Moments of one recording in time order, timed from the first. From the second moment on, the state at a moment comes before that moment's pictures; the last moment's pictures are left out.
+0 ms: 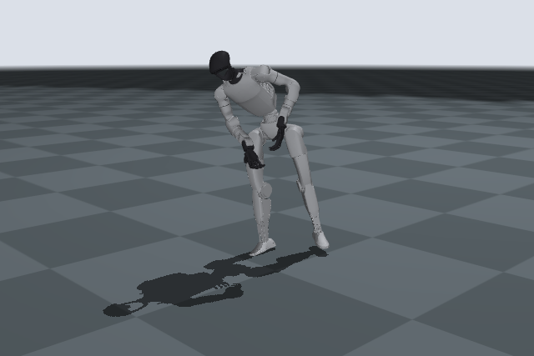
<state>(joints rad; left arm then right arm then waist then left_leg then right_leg) -0.04 0.50 -0.62 -0.04 -1.02 -0.06 0.25 -0.57 -0.25 0.71 0.47 1.18 -0.04 -0.45 -0.04 0.25 0.52 -0.14 0.13 0.53 -0.01 0.10 -0.23 -0.38 -0.13 -0.37 -0.02 0.15 0.26</state>
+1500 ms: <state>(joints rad) -0.17 0.51 -0.60 -0.18 -1.30 -0.11 0.16 -0.76 -0.49 0.48 0.59 1.05 0.00 -0.48 0.04 0.09 0.52 -0.12 0.18 0.47 -0.09 0.07 -0.26 -0.40 -0.25 -0.57 -0.09 0.30 0.26</state>
